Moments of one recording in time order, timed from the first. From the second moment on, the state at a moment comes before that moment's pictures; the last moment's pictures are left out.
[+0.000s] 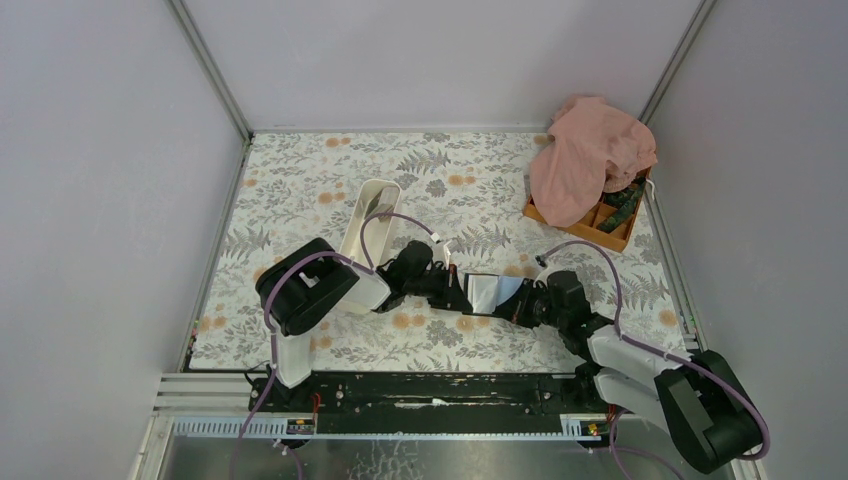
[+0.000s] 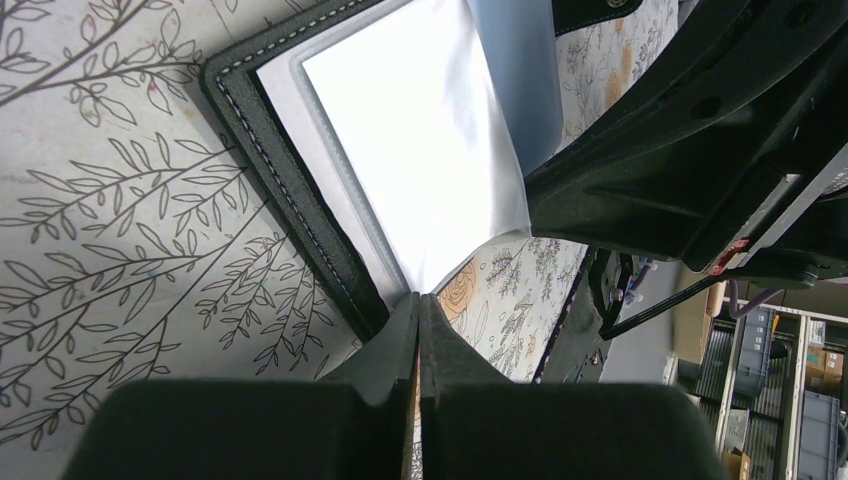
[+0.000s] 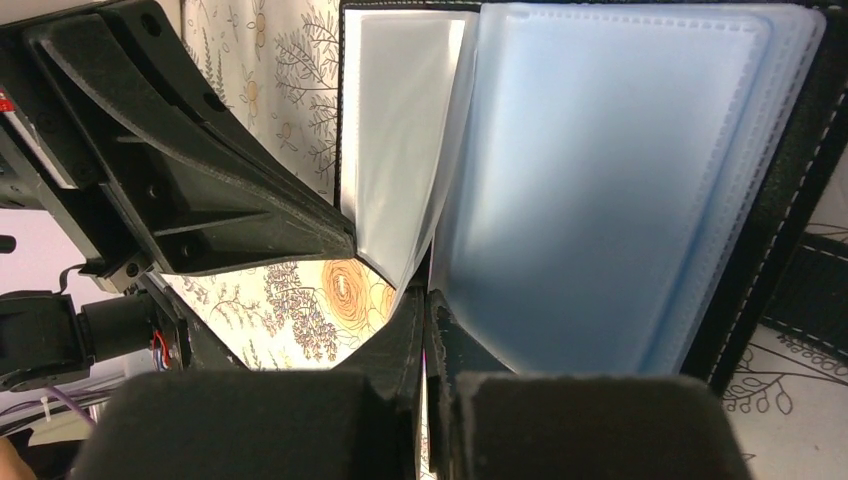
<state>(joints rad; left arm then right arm) -0.79 1.90 0.70 0.63 0.58 -0.78 0.43 1.03 0.11 0.27 -0.36 0.77</state>
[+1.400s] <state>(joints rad) -0.78 1.83 0.76 0.62 0.57 -0.82 0.43 0.65 0.21 -0.26 -0.23 0.70</state>
